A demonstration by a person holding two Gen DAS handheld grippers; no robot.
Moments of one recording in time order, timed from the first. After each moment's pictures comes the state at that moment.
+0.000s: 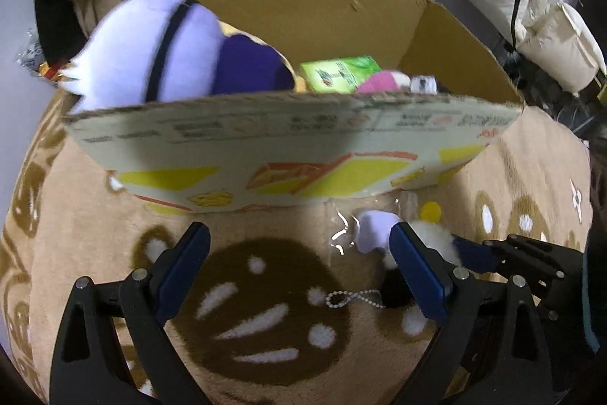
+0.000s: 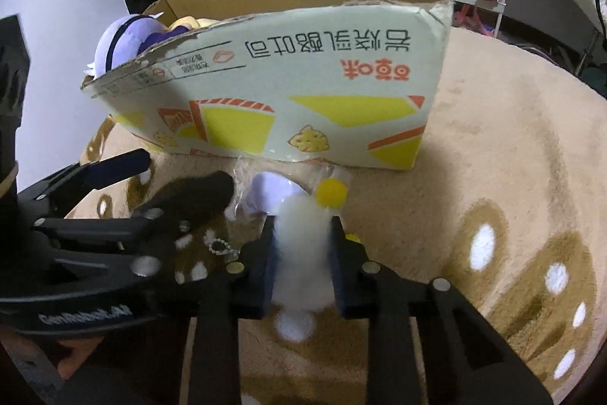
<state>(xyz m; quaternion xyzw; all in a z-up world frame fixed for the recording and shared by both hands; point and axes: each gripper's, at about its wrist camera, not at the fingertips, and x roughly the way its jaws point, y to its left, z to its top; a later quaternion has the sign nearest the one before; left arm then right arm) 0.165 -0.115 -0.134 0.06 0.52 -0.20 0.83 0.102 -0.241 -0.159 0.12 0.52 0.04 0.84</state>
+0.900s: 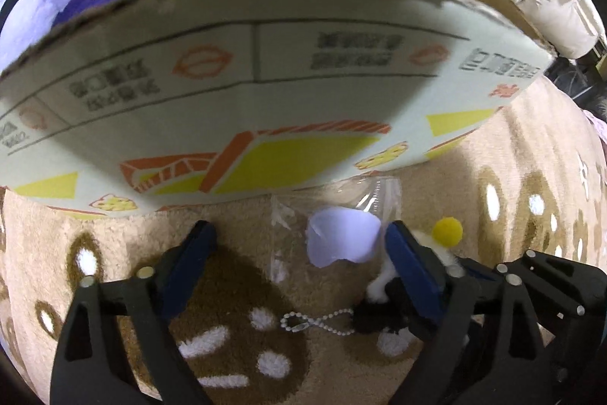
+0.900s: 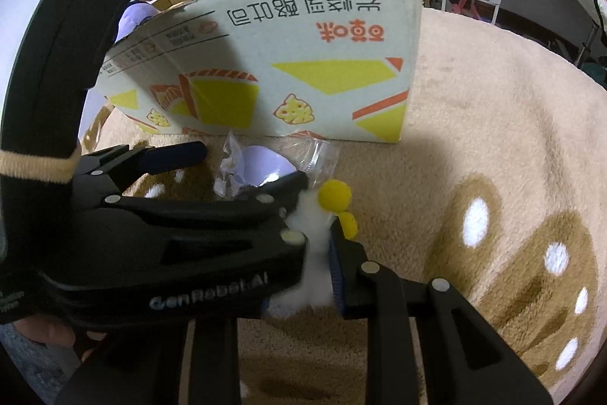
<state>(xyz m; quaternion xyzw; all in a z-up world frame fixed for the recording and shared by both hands) 0.177 -0.163 -0.171 0.09 0.56 -0.22 0.79 0.085 -0.247 -0.168 0.12 0.53 0.04 0.84</state>
